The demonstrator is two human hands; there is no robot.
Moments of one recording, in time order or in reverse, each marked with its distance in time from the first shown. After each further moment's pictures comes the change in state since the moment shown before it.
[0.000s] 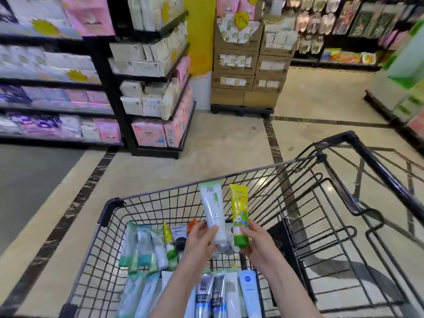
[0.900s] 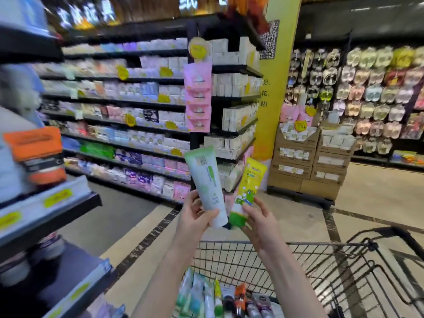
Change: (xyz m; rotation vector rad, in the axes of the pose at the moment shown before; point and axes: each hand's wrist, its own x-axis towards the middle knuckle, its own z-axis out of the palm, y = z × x) left_hand -0.214 0.185 -0.032 0.067 0.009 0.846; right_hand -0.162 -0.081 0.201 0.047 -0.367 -0.374
